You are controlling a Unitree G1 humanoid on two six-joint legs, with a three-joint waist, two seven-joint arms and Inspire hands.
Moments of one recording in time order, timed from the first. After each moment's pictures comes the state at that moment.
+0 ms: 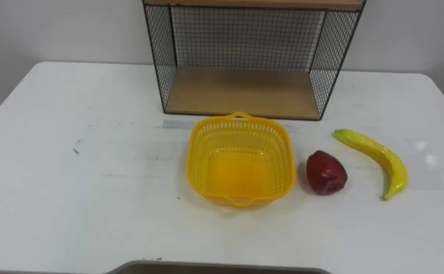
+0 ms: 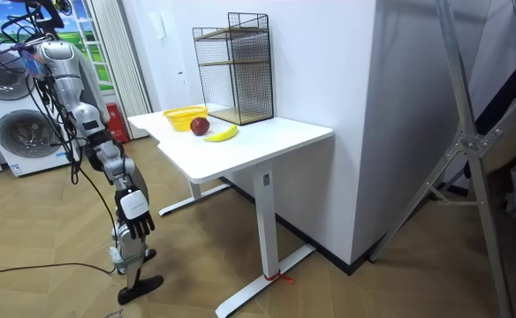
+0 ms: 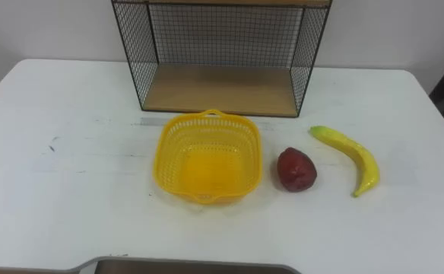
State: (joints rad) left arm 0.19 0.18 0.06 1.16 0.42 0.15 0.02; right arm 0.12 -0.22 0.05 1.32 -0.28 0.15 -0.01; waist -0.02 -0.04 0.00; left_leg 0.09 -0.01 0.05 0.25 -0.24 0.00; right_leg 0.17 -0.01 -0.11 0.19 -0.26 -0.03
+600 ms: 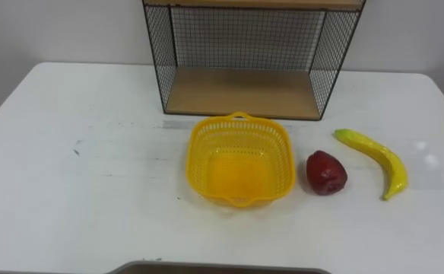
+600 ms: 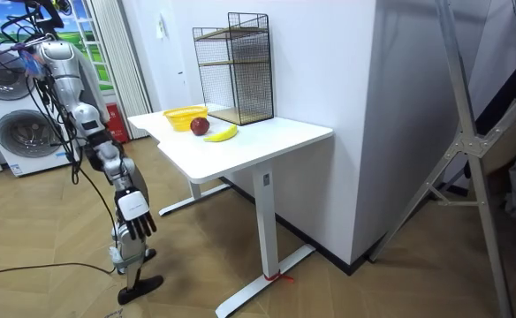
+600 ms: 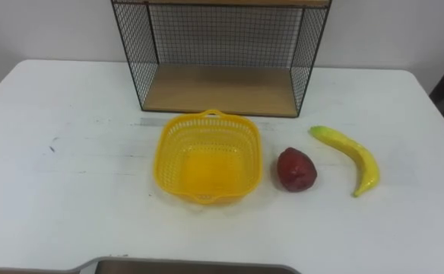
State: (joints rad) left arm 0.19 0.19 0.09 1.16 0.42 0.15 0.06; right arm 0.12 -0.22 -0.03 1.32 -0.07 0.15 -0.09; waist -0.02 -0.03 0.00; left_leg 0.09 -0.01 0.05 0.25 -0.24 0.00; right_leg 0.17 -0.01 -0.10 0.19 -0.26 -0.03
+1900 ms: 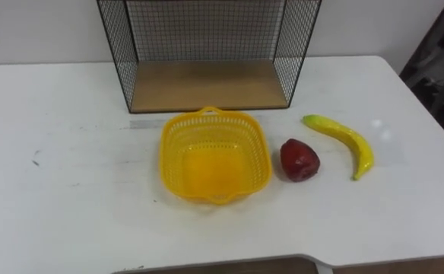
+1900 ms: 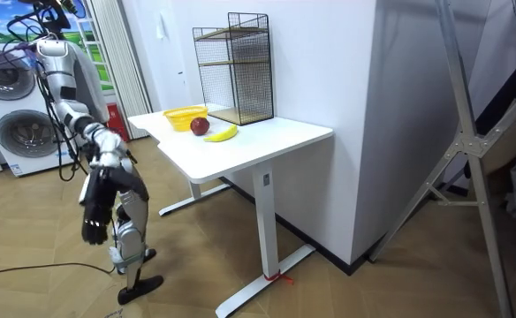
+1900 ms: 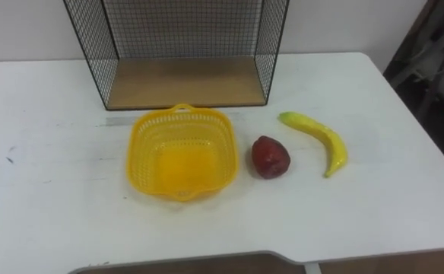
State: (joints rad) left arm 0.31 0.22 0.27 0.95 0.32 0.07 0.16; right arm 0.13 -0.30 -0.77 0.59 0.80 -0.07 -0.96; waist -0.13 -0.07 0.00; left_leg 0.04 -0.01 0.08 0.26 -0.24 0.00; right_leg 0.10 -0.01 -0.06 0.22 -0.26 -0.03
